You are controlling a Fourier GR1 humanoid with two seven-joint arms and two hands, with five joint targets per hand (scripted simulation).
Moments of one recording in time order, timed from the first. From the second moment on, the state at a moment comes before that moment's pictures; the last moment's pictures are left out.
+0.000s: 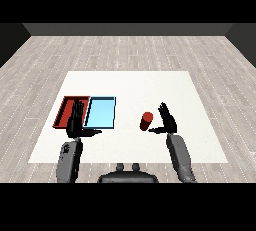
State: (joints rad) left arm -0.05 0.05 0.07 -1.60 0.10 -0.06 -0.38; right arm -0.22 -0.05 -0.09 -1.14 -0.14 0.21 -0.38
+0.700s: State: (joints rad) left arm -0.01 0.05 0.07 -1.62 0.11 -0.07 -0.40; right arm -0.28 -0.03 -0.08 -0.99 -0.16 0.21 -0.43
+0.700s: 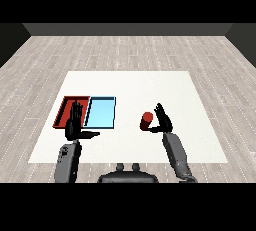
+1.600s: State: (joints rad) left arm -0.02 0.03 0.05 -1.62 0.09 -0.04 -0.41; right arm -0.41 -0.01 -0.01 -0.81 -0.22 0.15 -0.47
